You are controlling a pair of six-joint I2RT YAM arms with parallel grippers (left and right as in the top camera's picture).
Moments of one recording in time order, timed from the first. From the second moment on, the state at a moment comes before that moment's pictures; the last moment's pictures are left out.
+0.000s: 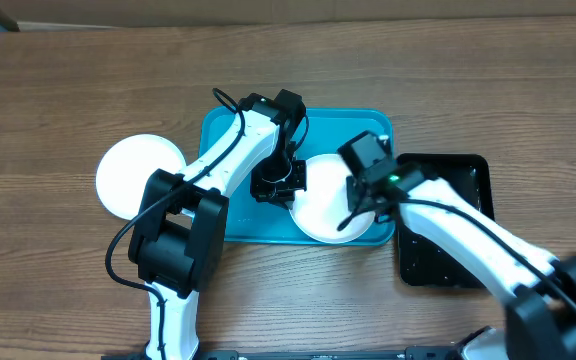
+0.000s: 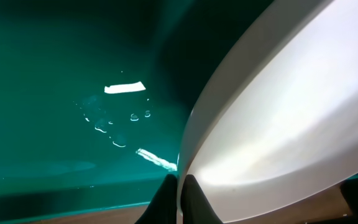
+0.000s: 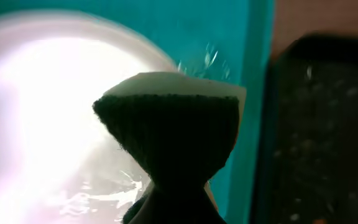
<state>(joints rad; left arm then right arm) -0.45 2.11 1.60 -1.23 0.28 -0.45 0.55 1.58 1.07 -0.71 0.22 0.48</state>
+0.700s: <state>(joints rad) -0.45 2.11 1.60 -1.23 0.28 -0.45 0.03 1.57 1.11 -0.85 -0.07 0.43</state>
